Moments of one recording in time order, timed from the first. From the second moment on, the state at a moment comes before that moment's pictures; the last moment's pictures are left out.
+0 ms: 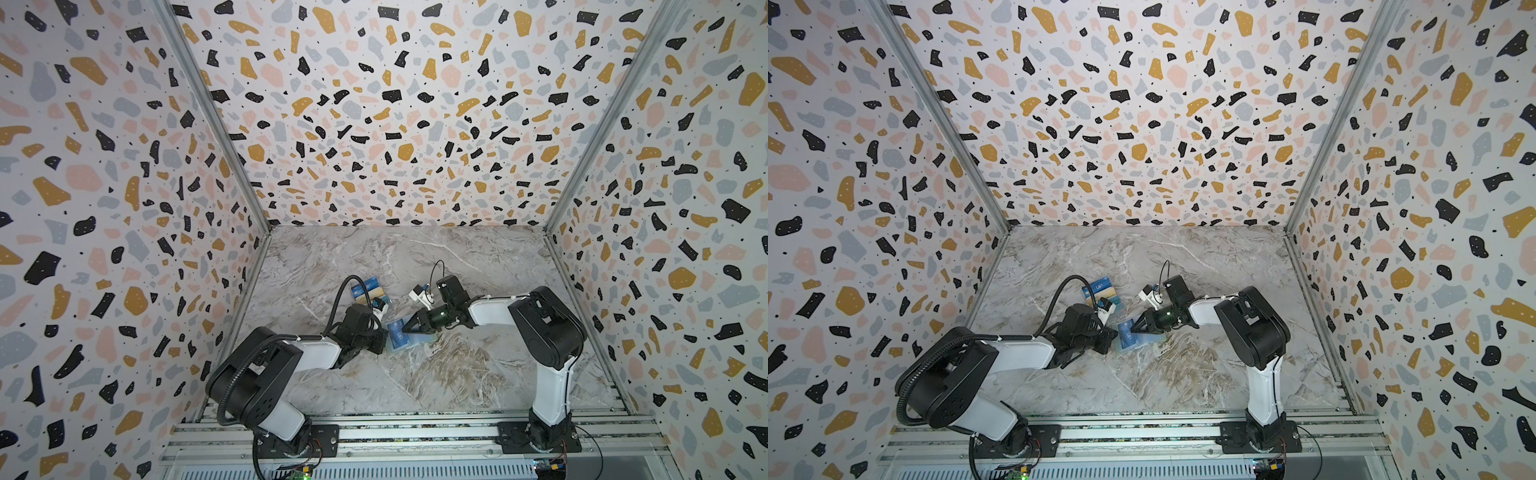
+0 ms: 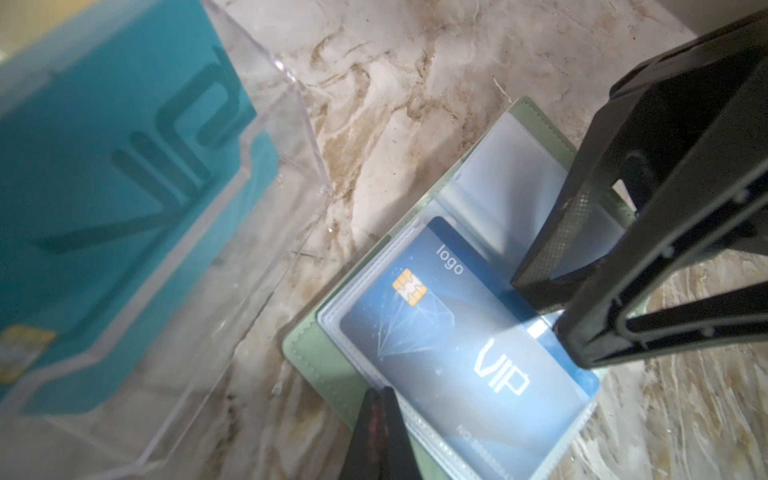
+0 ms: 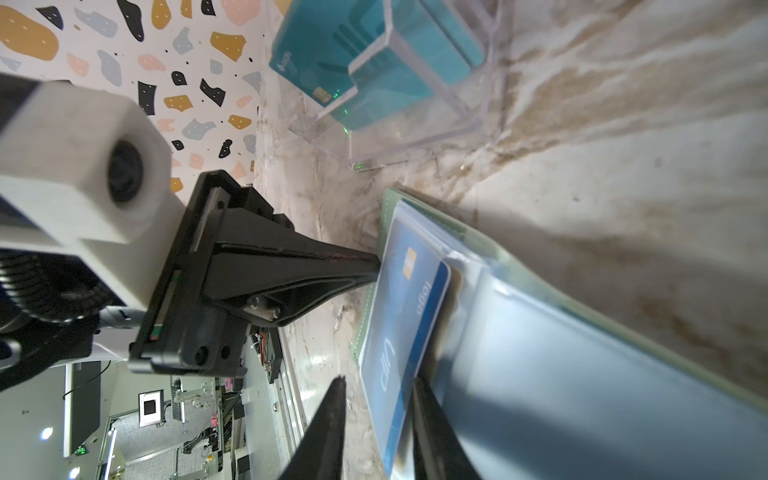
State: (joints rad) left arm -0.56 1.54 0.48 0.27 0.23 -0.20; right arm 0.59 1.96 1.00 0.07 -0.95 0.48
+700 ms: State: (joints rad) left arm -0.56 1.54 0.46 0.31 0.23 -0.22; right arm 0.58 2.02 1.00 0.09 -1.00 0.50
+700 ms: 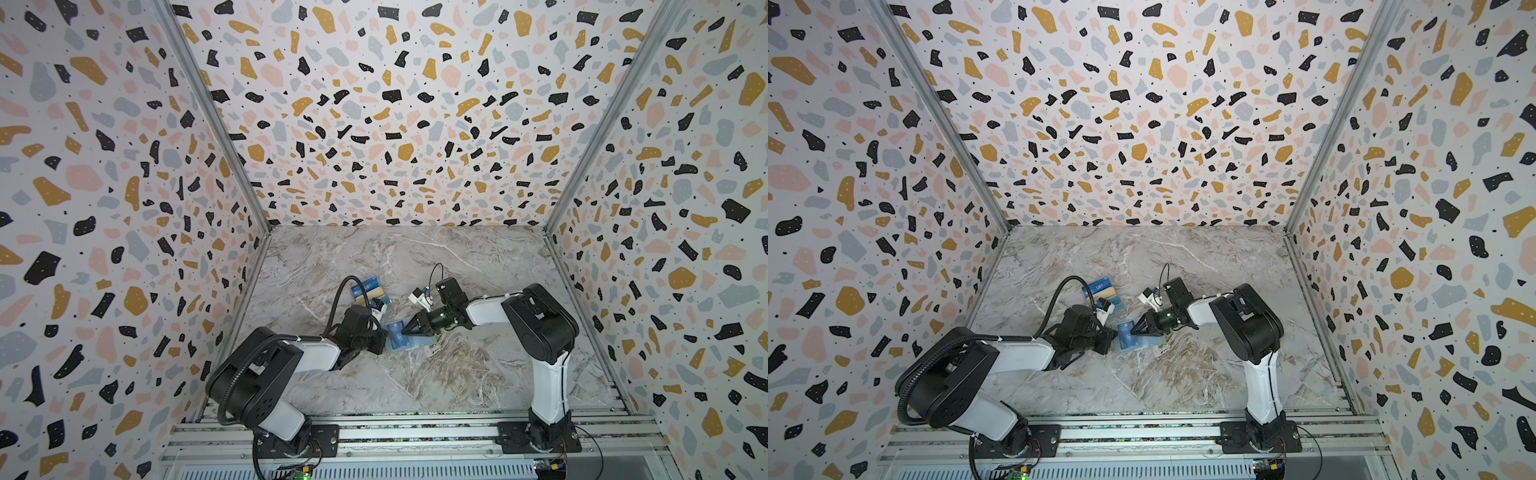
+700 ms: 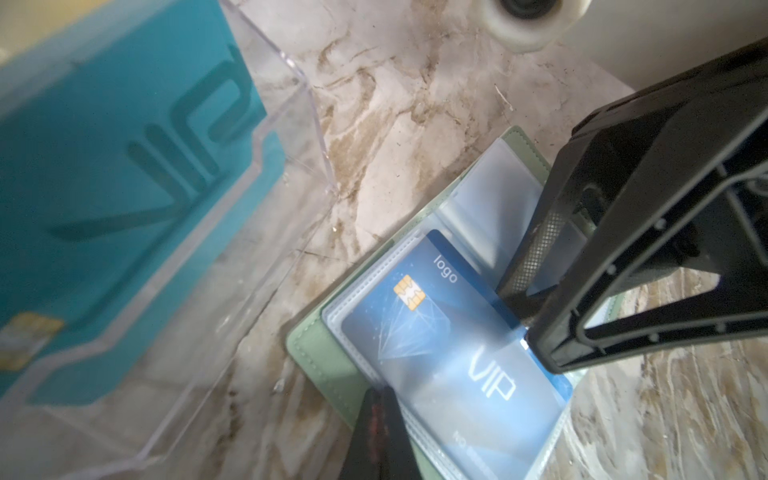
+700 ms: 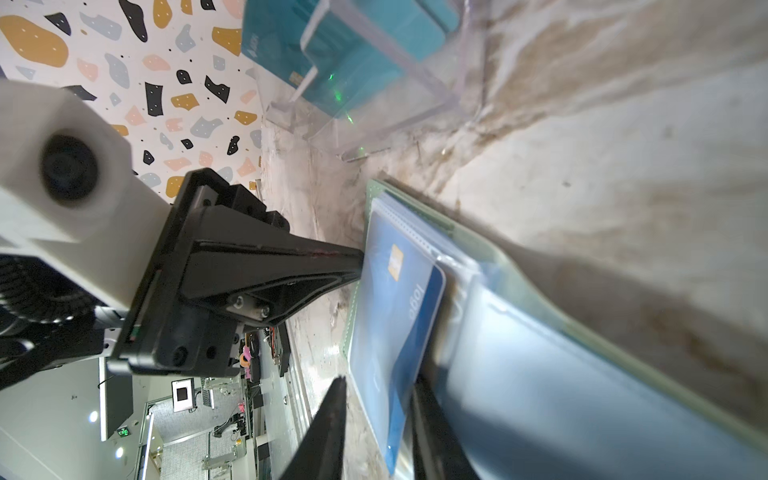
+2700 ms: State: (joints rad) left arm -0.56 1.55 0.44 0.37 0.21 -0.27; right arm 0.58 2.04 0.94 0.31 -1.12 0.62
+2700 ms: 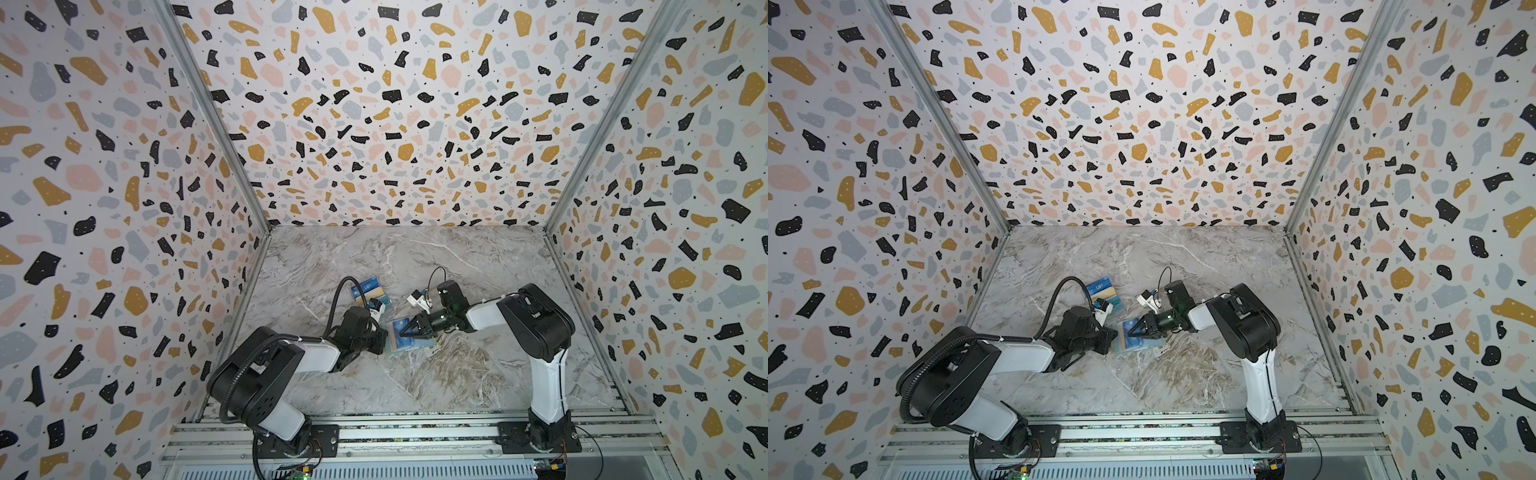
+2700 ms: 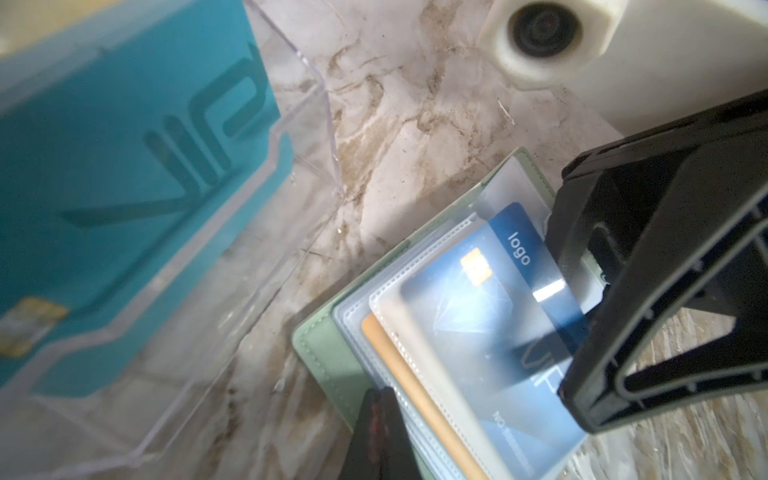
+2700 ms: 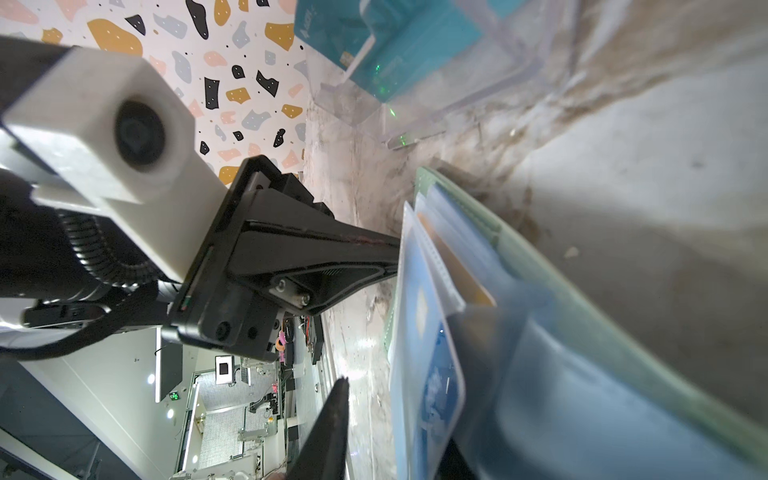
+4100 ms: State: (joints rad) left arm -0.56 1.55 0.44 0.37 0.20 -0.27; right arm 0.48 1.94 0.88 0.19 -1.08 0.53
